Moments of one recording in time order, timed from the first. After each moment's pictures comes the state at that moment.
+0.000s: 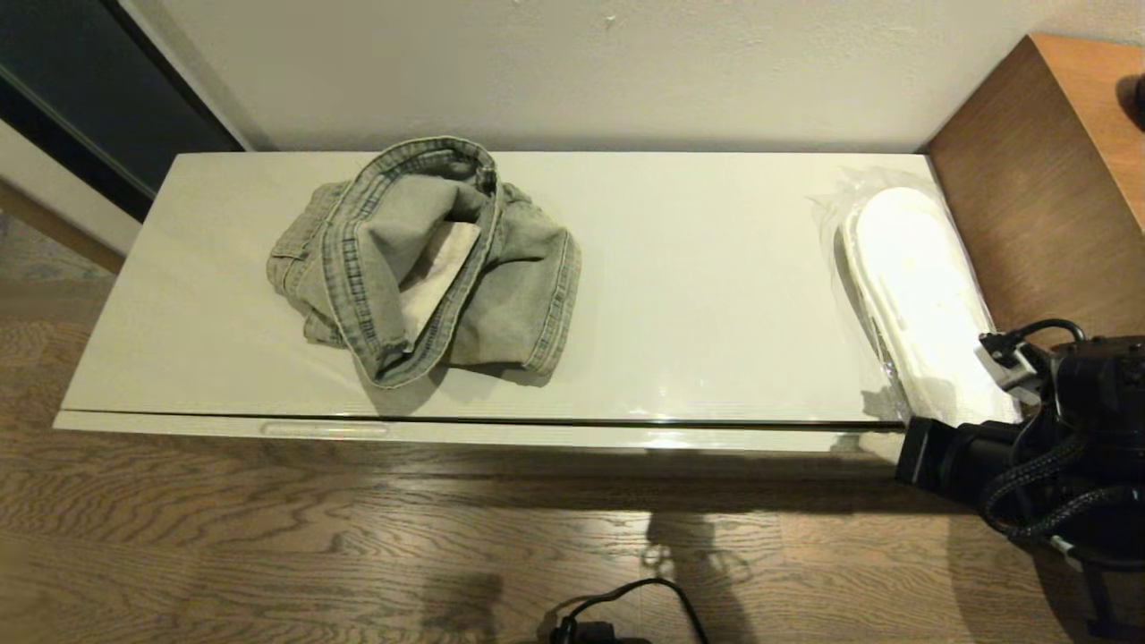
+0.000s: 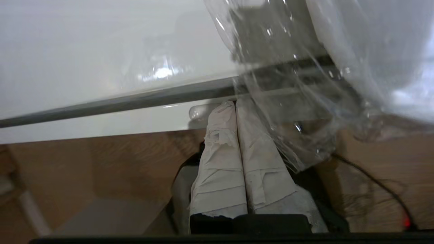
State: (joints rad) left arm 0.00 0.00 0.00 0.01 0.01 0.01; right arm 0.26 1.52 -0.50 -0.32 0.00 0.52
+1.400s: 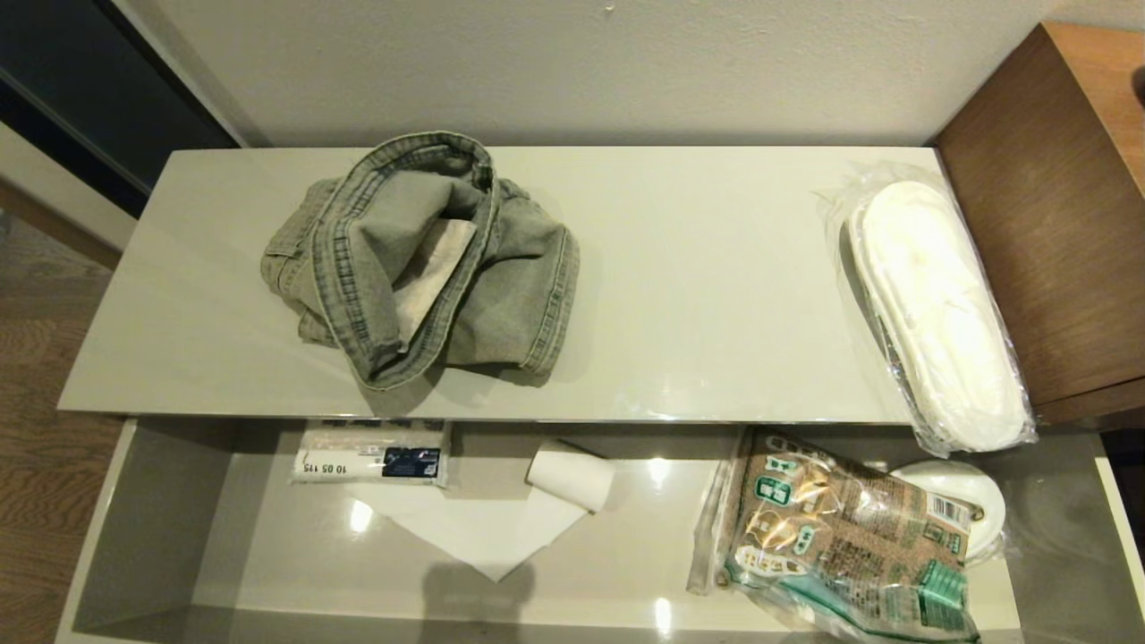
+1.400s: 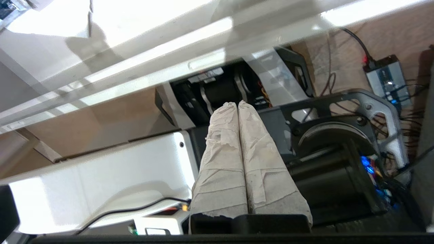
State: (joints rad) left arm 0.00 0.00 0.00 0.01 0.01 0.01; right arm 0.22 0.63 -0.75 0.96 0.09 0.63
